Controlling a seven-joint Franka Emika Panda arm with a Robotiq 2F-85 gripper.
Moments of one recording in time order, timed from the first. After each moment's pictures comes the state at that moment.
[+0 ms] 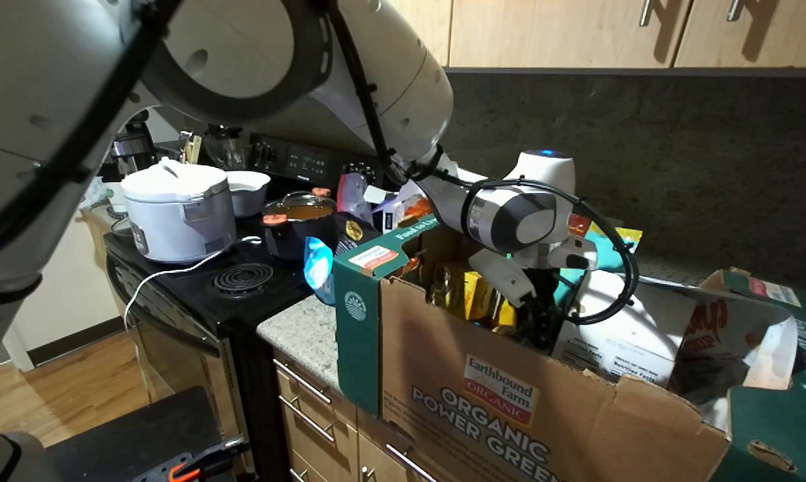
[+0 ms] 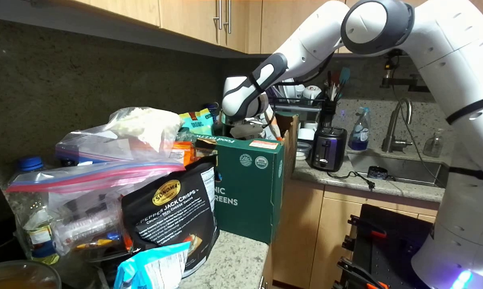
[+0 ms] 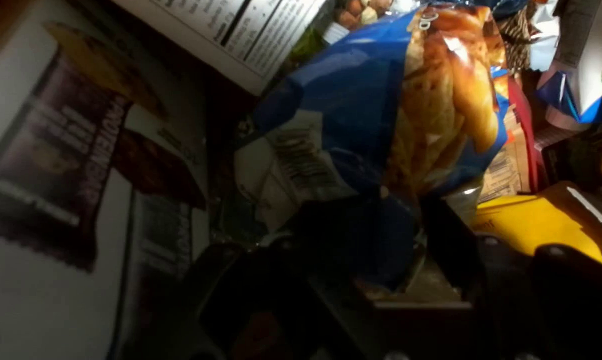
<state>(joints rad) -0.06 0.61 -0.10 -1.69 0.02 2.44 0.16</state>
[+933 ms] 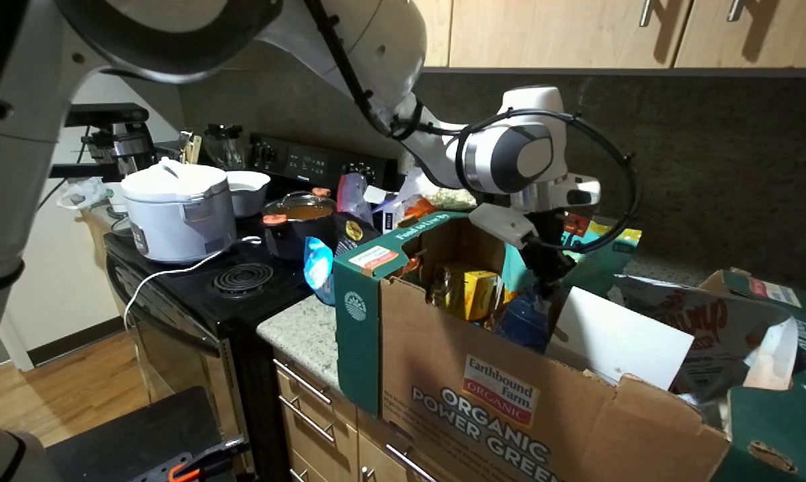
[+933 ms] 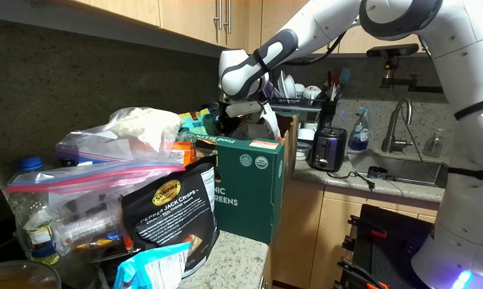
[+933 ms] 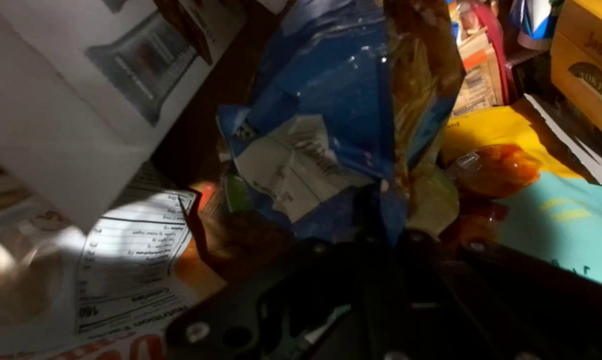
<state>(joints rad) 0.01 0.47 -0.15 -1.68 -0.11 2.39 0.28</state>
